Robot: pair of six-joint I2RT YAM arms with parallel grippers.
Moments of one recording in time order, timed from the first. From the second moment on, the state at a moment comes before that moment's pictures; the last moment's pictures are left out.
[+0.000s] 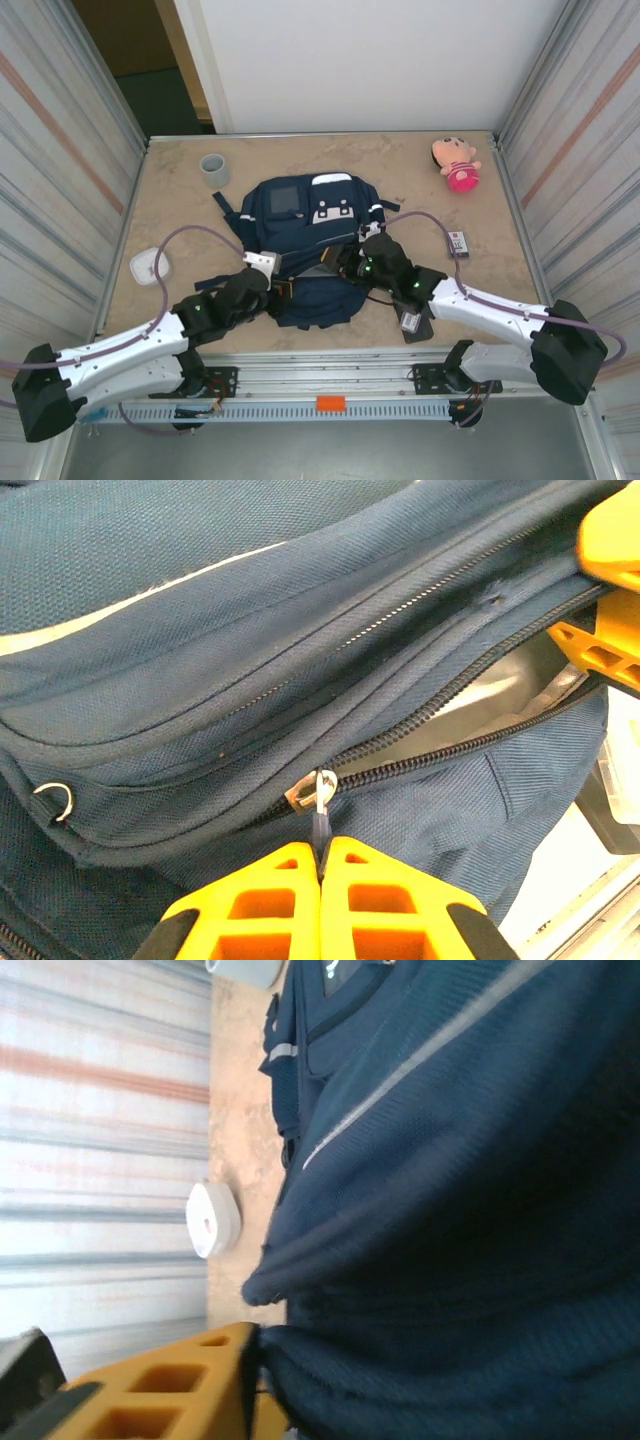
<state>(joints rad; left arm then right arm) -0.99 0.86 0.50 -0.29 -0.21 -0.66 0.87 1.19 0.65 0.07 -0.04 1.22</state>
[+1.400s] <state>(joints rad) -0.76 0.71 0.41 -0.22 -0.21 -0.54 0.68 1.22 0.89 -0.16 -0.35 1.05</state>
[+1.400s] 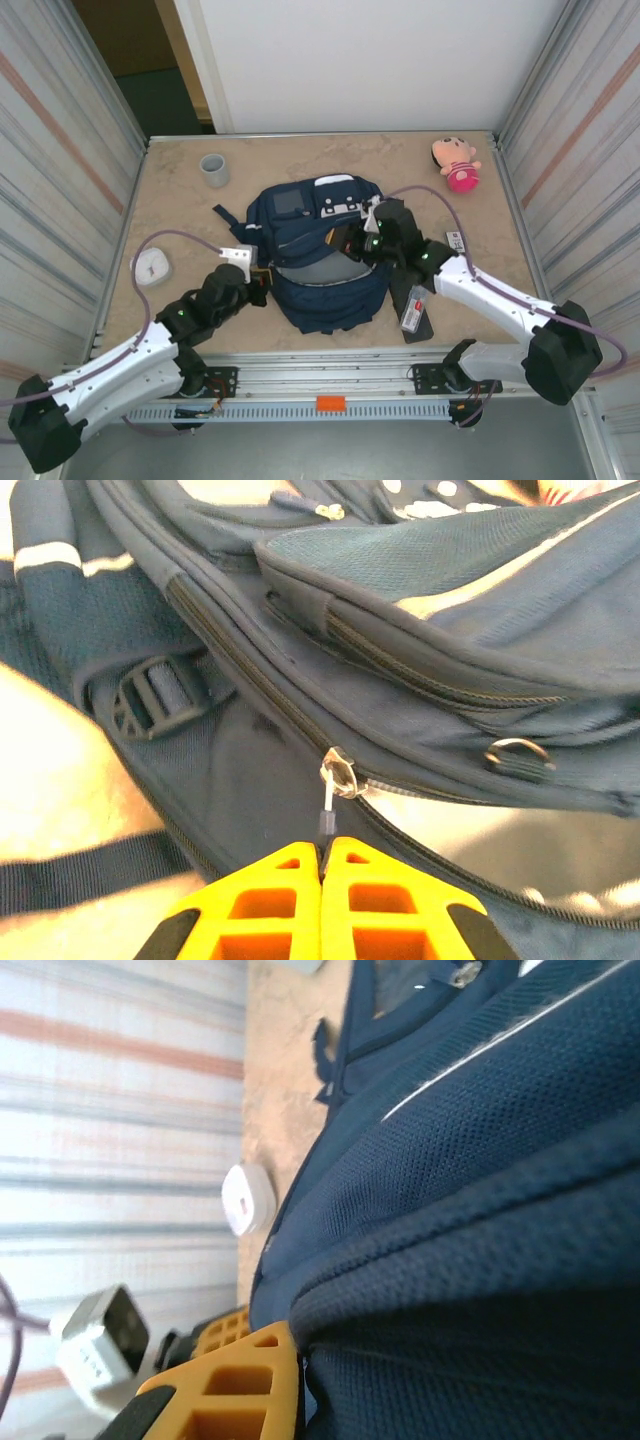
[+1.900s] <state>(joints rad) -0.41 0.90 0.44 0.01 0.00 -0.43 0.53 1.27 1.15 -0.43 -0.68 0.86</state>
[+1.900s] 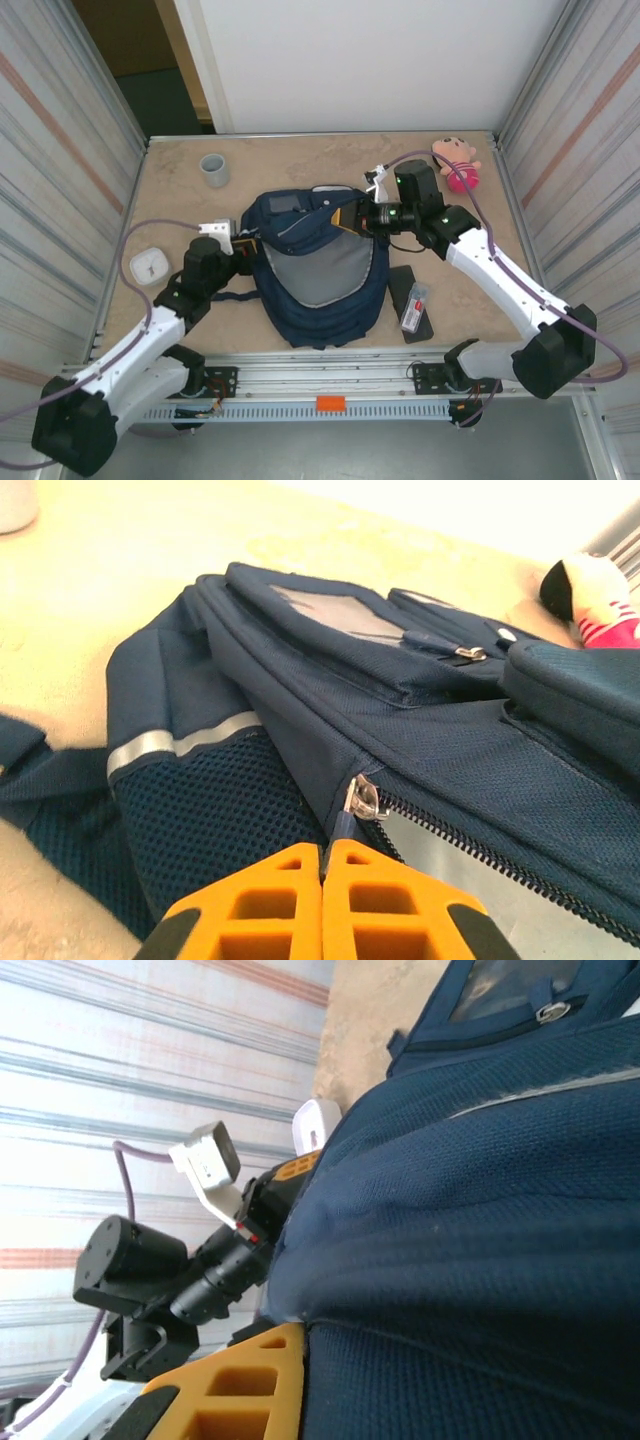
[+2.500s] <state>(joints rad) -0.34 0.59 0.54 -0.30 0.00 -0.36 0.66 1.34 1.07 -0.17 -0.48 0.95</state>
